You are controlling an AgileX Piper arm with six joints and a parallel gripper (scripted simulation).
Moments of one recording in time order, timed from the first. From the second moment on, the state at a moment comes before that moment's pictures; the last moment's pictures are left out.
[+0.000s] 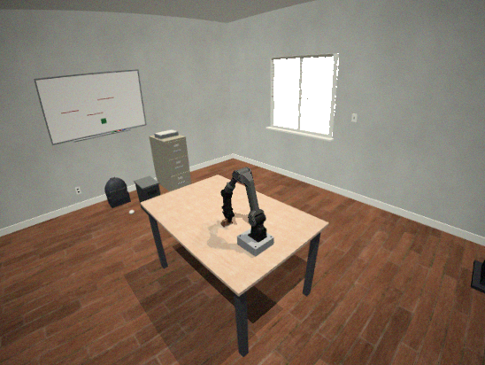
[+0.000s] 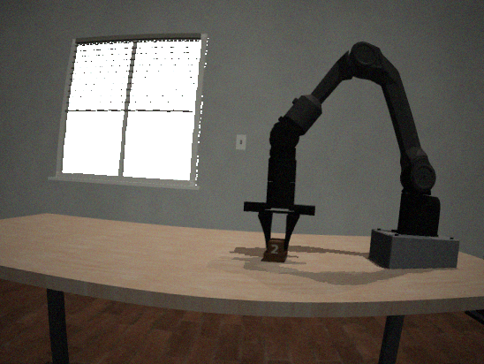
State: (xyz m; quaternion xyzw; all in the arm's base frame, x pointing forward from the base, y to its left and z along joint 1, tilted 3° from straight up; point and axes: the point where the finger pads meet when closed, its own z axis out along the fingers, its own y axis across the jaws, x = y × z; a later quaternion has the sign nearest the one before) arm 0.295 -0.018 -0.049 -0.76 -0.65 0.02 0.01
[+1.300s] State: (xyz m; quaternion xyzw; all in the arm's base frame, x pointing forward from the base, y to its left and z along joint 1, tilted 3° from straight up) arm 0.299 -0.018 0.051 -0.76 -0.65 0.02 0.01
